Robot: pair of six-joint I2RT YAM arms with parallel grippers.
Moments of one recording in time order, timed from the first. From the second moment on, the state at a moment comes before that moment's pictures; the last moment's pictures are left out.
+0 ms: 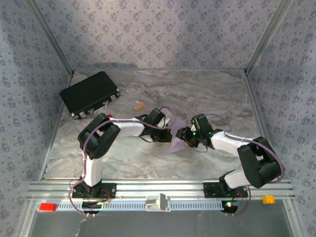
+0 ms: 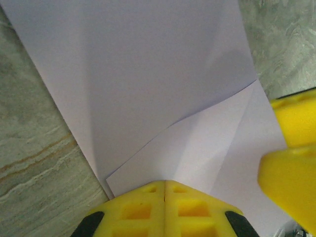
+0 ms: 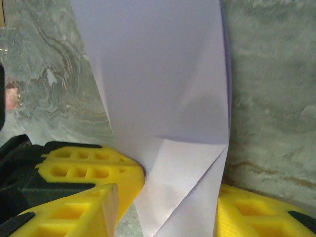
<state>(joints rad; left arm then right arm) -0.81 1.95 1.09 -0.15 0.51 -0.62 0.45 1.42 0.55 -0.05 -0.39 0.96</state>
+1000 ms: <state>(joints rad) -0.81 1.94 1.08 -0.14 0.51 -0.62 0.38 1.46 0.44 0.16 -0.46 0.99</state>
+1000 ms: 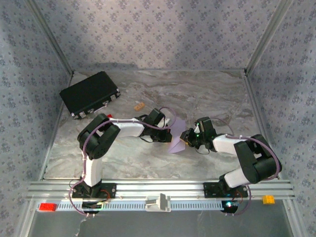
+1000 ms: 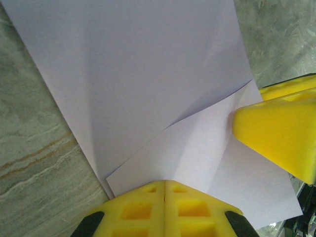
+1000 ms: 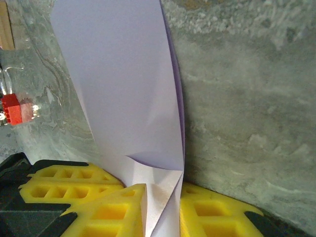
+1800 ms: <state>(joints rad) -0.81 1.77 1.00 -0.14 0.44 -0.64 0.38 1.27 0.45 0.01 -0.41 0.92</state>
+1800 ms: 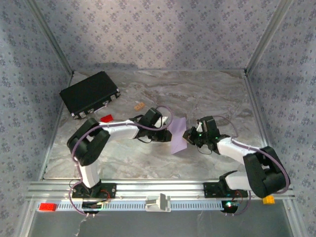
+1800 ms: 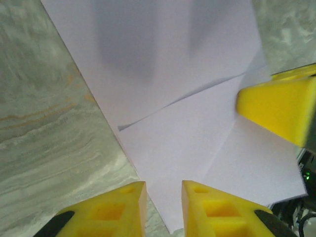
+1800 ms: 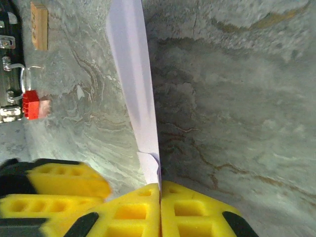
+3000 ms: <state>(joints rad) -0.69 1.01 0.61 -0.24 -0.28 -0.75 0.86 1.79 1.26 -1.03 0.61 0.62</state>
